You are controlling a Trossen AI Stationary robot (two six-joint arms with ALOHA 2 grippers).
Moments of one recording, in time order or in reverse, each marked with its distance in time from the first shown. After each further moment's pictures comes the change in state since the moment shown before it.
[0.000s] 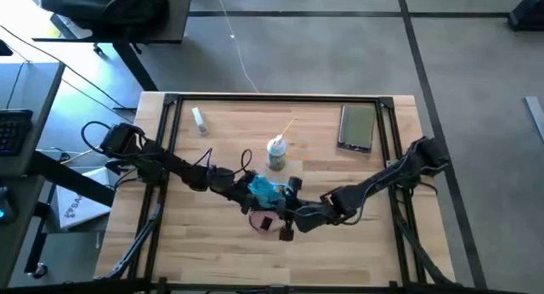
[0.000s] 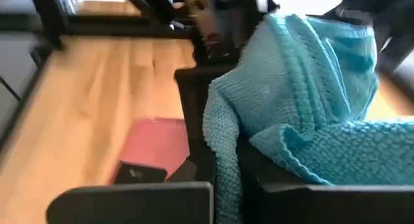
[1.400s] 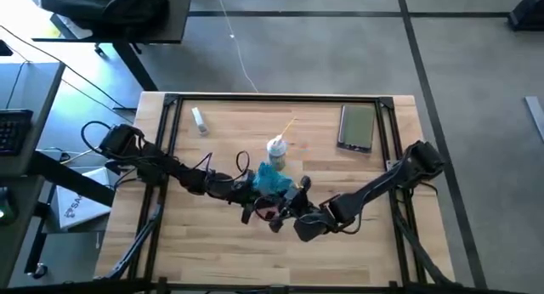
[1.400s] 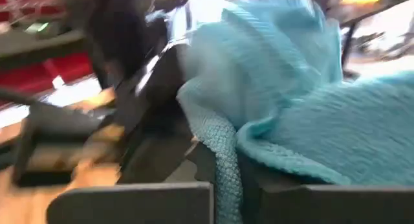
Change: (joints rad) left arm -0.098 -0.002 0.004 -0.040 -0.191 0.457; right arm 0.021 0.029 0.000 0.146 0.515 0.179
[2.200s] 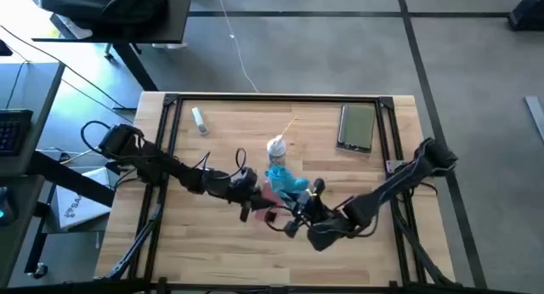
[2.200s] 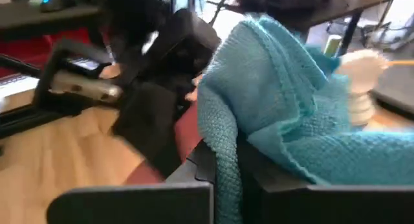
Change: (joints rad) left arm 0.035 -0.004 -0.002 0.130 0.007 -0.076; right arm 0.087 -0.054 0.000 -0.239 -0.101 0.161
